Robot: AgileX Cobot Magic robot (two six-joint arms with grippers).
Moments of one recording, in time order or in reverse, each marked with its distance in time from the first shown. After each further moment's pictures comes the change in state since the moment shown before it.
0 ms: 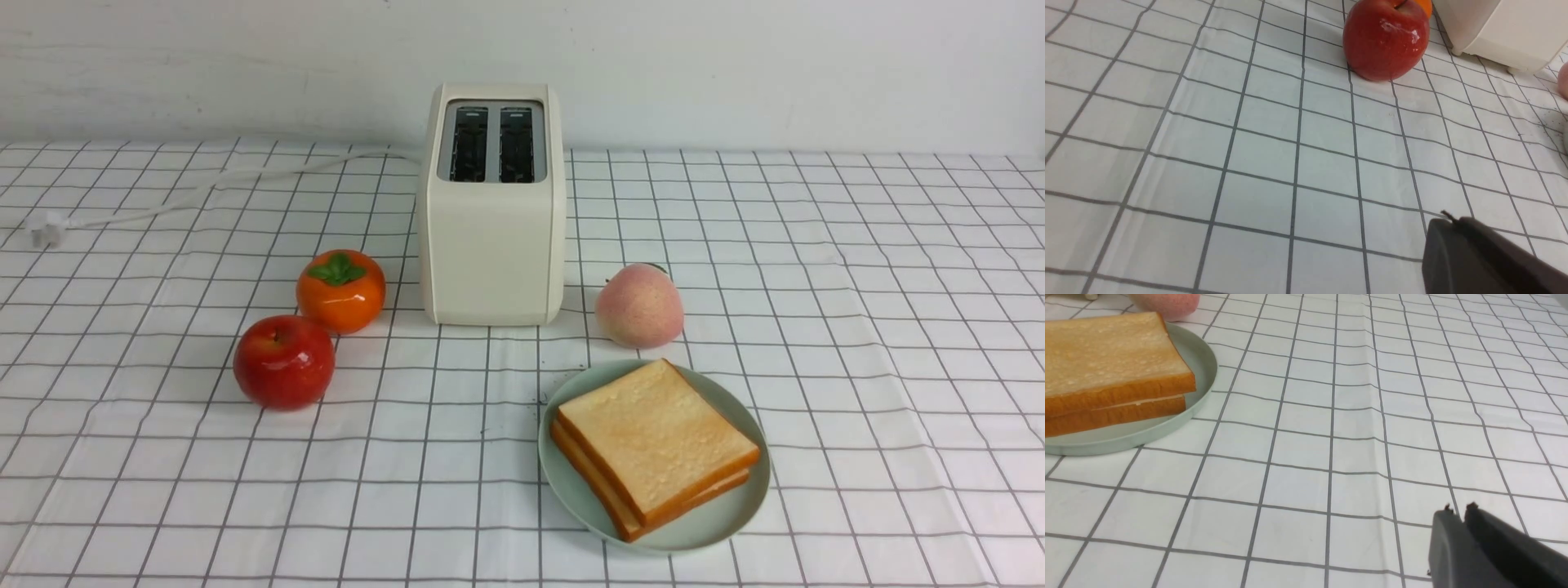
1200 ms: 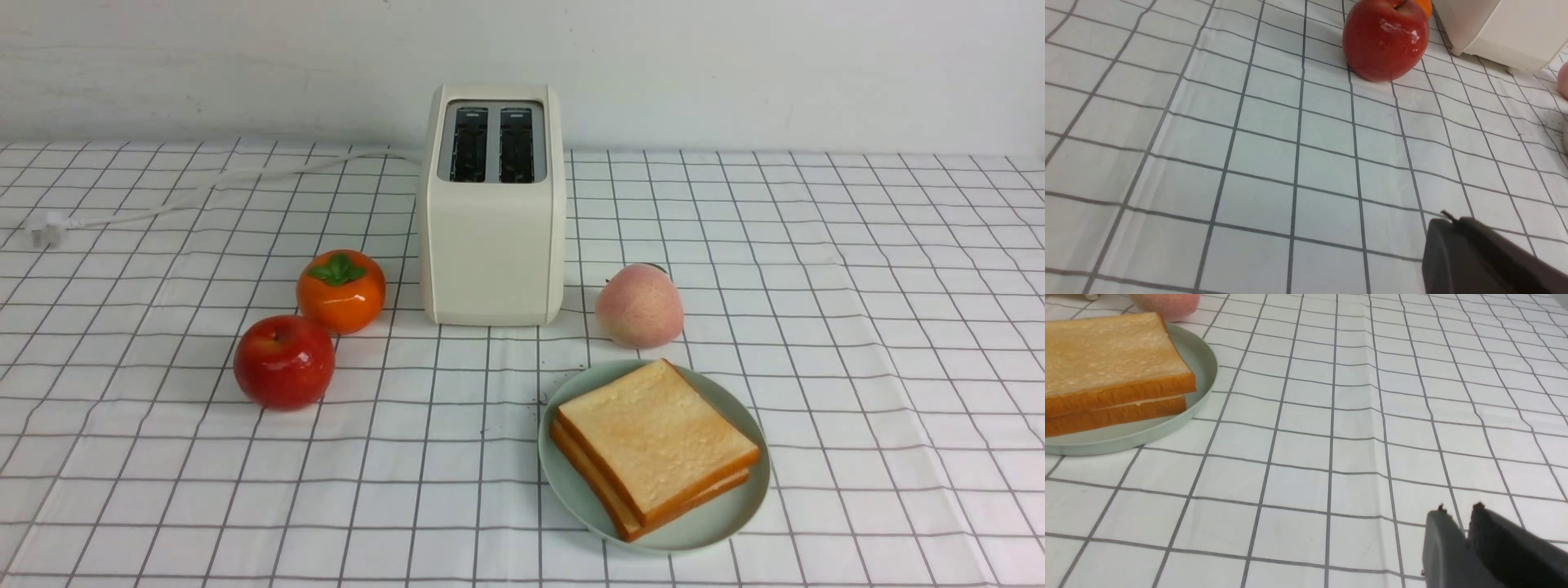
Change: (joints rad) right arm 0.000 0.000 0.000 0.000 0.000 -0.001; left arm 0.000 0.000 0.000 0.000 0.000 0.001
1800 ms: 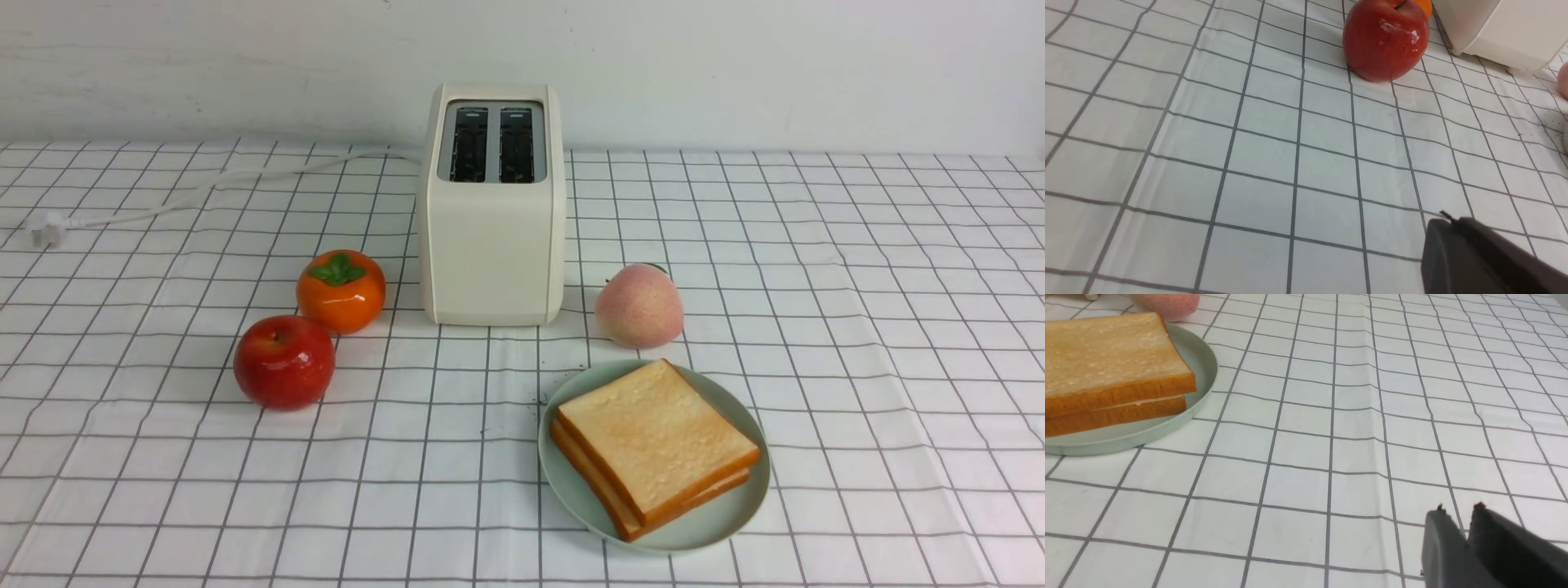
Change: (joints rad) right arm 0.000 0.000 0.000 0.000 0.000 0.000; left arm 0.000 0.000 0.000 0.000 0.000 0.000
